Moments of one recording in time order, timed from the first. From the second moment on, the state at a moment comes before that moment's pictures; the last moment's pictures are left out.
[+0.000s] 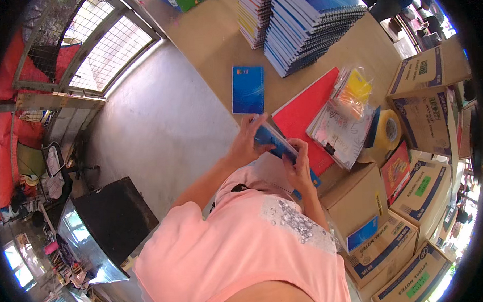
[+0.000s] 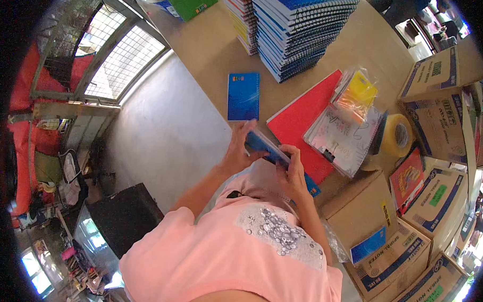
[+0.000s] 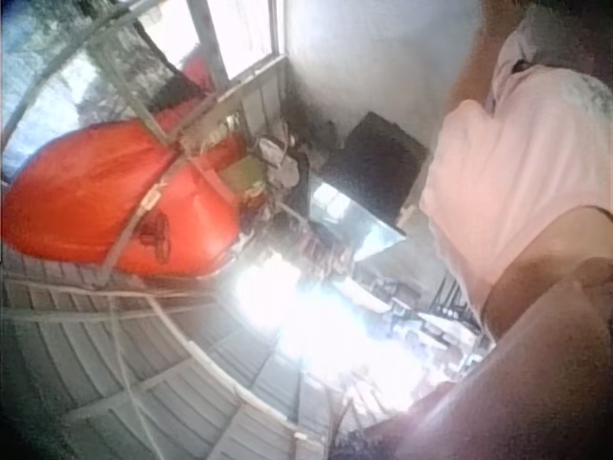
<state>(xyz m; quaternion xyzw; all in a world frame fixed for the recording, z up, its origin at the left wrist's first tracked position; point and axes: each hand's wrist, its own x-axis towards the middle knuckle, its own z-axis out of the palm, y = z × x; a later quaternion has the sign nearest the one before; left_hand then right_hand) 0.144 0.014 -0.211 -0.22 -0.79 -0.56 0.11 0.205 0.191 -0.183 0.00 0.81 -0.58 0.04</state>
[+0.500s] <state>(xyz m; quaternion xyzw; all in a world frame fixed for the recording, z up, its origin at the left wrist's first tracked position) 0.011 -0.028 -0.171 -0.28 -0.87 -0.39 0.09 0.168 0.196 -0.118 -0.07 0.91 -0.41 -0.09</state>
